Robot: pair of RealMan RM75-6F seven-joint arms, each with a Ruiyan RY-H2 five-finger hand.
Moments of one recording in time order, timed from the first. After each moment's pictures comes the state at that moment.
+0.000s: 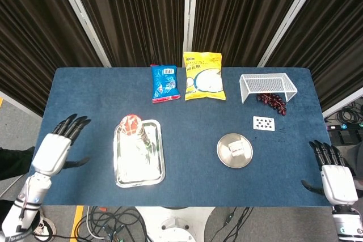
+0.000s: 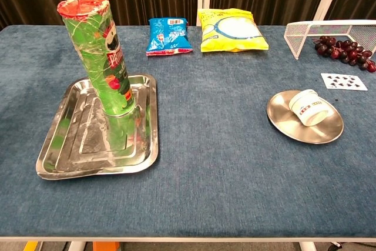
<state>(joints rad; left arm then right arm) -0.29 -1.11 -0.12 -1.80 1.60 1.32 0.05 0.04 -1.15 0.03 -1.58 -1.51 1.47 -0.01</state>
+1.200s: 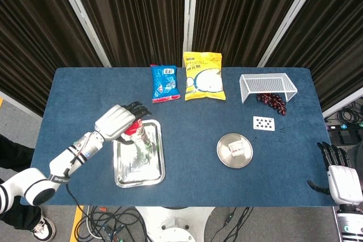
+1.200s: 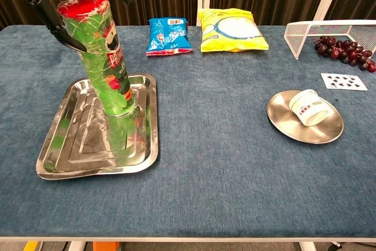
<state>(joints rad) -0.79 -1.12 -0.21 -1.74 1.40 0.79 0.05 0.03 -1.19 0.04 -1.49 -1.45 1.44 0.04</state>
